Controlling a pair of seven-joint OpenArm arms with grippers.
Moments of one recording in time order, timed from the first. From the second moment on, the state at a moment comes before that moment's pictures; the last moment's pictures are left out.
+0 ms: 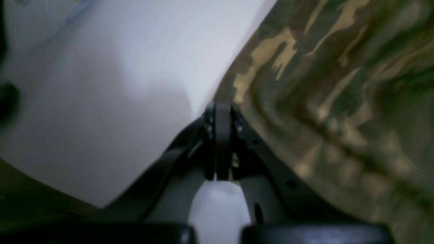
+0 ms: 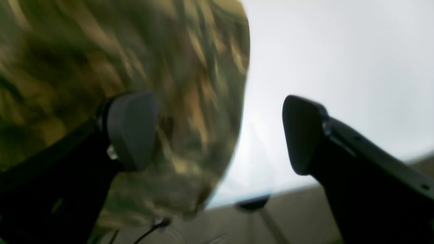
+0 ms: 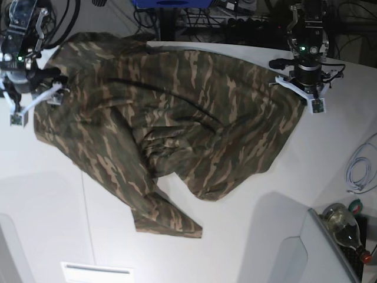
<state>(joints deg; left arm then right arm) 24.8 -9.8 -12.8 90.7 -3.1 7.4 20.9 -21.0 -0.9 25.3 104.1 -2.0 10.5 -47.6</state>
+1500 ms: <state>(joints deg) 31.7 -10.5 -32.1 86.6 -19.8 -14.6 21.0 -26.3 -5.6 33.6 96.5 -2.3 23.2 -39.4</state>
